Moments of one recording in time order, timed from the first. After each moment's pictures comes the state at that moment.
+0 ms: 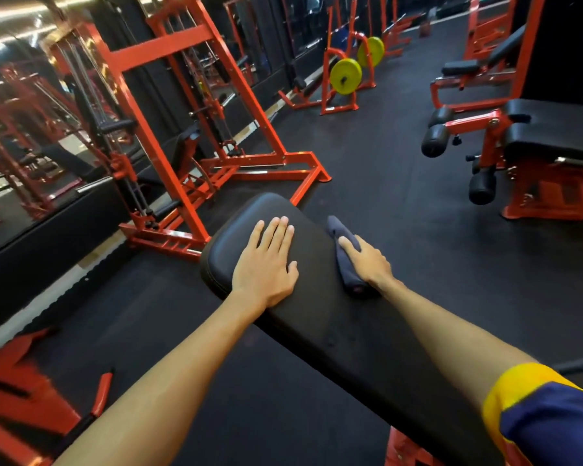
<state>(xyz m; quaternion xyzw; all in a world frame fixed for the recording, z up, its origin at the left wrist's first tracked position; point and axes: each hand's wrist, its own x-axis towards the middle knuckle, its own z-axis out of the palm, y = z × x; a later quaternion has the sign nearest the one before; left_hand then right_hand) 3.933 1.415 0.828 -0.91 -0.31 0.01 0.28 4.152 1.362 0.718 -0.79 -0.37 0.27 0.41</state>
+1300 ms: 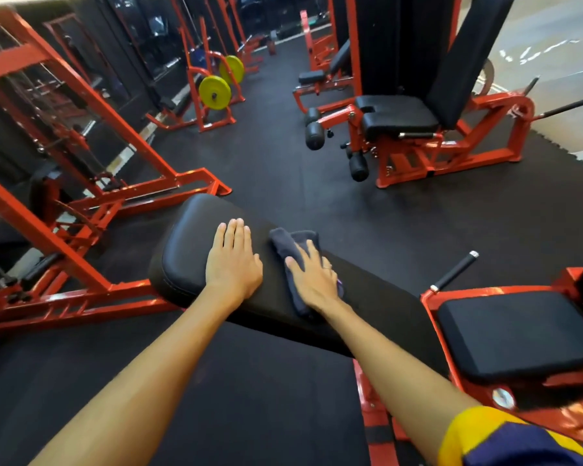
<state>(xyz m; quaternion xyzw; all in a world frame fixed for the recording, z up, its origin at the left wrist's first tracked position) 3.938 1.415 0.827 -0.92 -0.25 0.08 0.30 4.019 1.291 0.735 -0.83 -0.22 0.23 0.46</state>
